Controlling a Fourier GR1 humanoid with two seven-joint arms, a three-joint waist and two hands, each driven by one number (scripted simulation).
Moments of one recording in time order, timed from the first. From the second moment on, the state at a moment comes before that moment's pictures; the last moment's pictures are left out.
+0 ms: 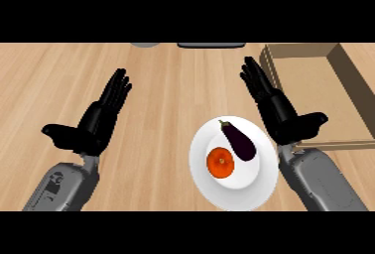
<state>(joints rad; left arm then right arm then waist) -0.29 0.26 -0.25 -1.48 0.28 0.16 -0.06 -0.42 -0.26 0.33 -1.46 -0.30 -0.17 -0.05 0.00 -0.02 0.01</state>
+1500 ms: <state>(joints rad) -0.03 0.44 -0.03 -1.60 0.43 0.12 0.17 -0.51 -0.70 0.50 -1.59 0.25 0.37 -0.36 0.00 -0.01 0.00</state>
